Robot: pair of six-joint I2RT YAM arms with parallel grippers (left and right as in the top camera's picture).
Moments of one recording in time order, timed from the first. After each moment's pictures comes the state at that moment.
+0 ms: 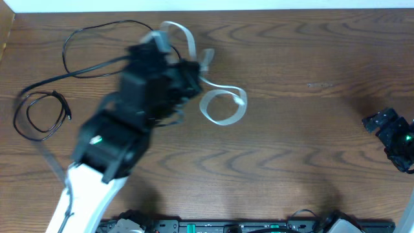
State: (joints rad) left arm -0.44 1.17 1.47 -0.76 0.03 -0.90; right arm -0.63 1.14 1.09 -1.11 -0.34 0.31
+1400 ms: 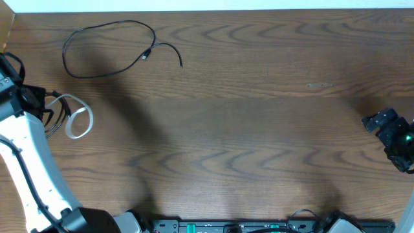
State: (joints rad) left arm 0.57 1.46 1.47 -0.99 -0.25 -0.85; right arm -0.63 1.14 1.09 -1.11 -0.34 0.31
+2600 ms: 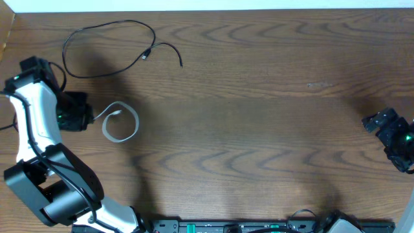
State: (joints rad) left arm 0.48 1.78 1.47 -1.20 0.16 -0.97; right arm -0.63 1.14 1.09 -1.11 -0.34 0.31
